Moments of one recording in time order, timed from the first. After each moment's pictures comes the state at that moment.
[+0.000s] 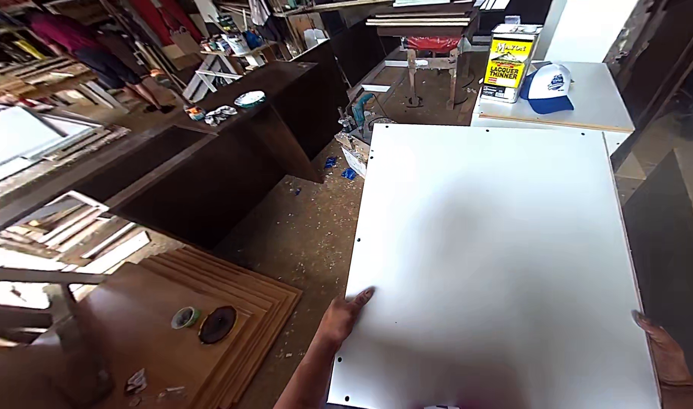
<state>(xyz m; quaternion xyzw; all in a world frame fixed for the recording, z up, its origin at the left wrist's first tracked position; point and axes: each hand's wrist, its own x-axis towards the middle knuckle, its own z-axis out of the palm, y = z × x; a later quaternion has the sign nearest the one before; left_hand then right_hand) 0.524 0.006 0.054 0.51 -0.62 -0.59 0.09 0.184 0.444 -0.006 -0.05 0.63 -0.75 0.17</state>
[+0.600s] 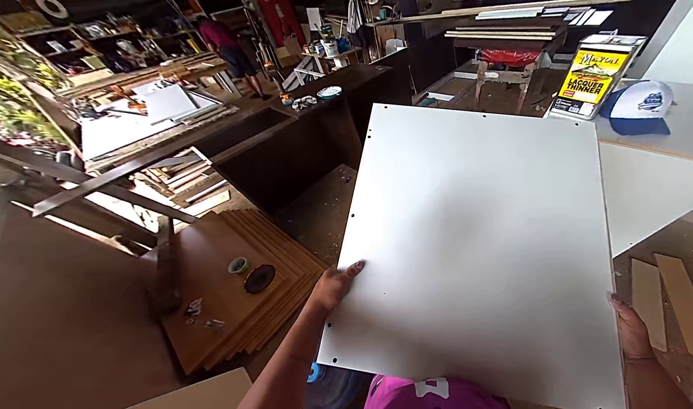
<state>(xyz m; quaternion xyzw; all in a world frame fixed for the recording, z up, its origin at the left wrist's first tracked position) 0.565 -0.010 0.059 0.57 -0.60 -0.53 0.18 0.140 0.323 -0.034 -0.13 0.60 -0.75 0.24</state>
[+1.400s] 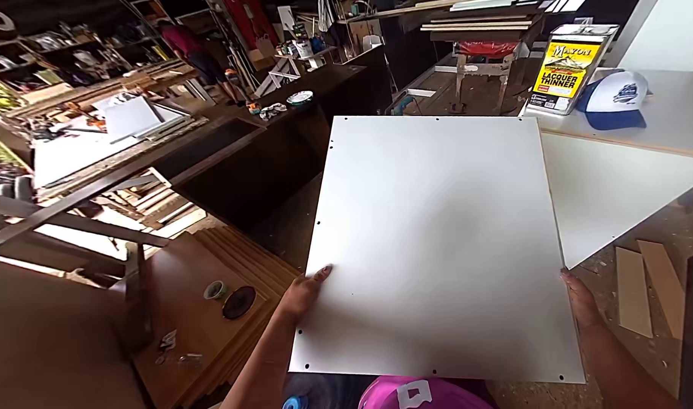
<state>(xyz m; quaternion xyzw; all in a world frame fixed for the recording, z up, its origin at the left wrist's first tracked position) 0.519 -0.071 0.043 0.59 -0.61 -0.50 0.19 0.083 0.254 -0.037 -0.12 0.62 -0.72 0.29</state>
